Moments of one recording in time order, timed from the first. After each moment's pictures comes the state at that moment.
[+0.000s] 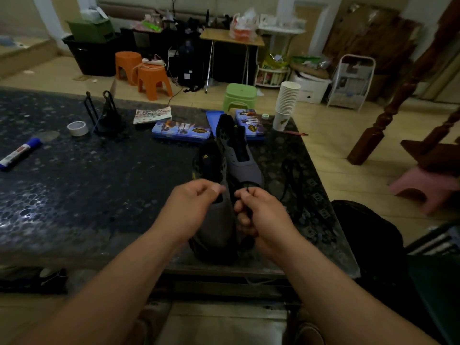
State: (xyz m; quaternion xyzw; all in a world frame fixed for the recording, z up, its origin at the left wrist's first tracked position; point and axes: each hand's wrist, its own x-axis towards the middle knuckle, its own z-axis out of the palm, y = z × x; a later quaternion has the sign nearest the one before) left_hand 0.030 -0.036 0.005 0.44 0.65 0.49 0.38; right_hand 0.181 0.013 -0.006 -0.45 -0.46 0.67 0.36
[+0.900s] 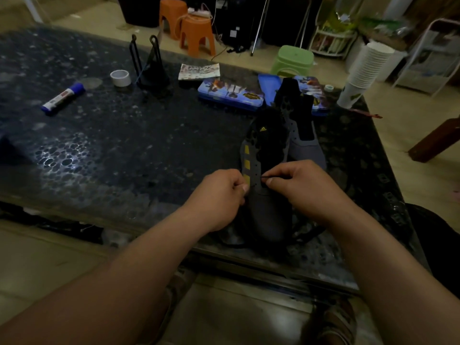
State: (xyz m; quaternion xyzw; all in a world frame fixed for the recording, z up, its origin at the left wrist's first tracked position) left_hand -0.026 -0.027 -0.053 0.49 0.74 0.33 0.34; right_hand 0.142 0.070 -0.017 -0.46 -0.79 0.38 0.13
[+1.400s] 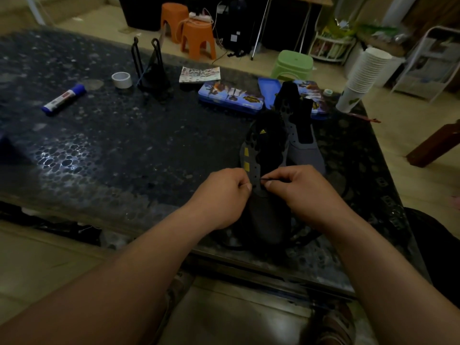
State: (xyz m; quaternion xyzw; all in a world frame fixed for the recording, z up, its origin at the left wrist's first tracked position) left_hand -0.022 -0.021 -0.045 0.54 0.74 0.29 0.28; right_hand 0.140 0.065 -0.023 -0.47 -0.76 0.42 0.16
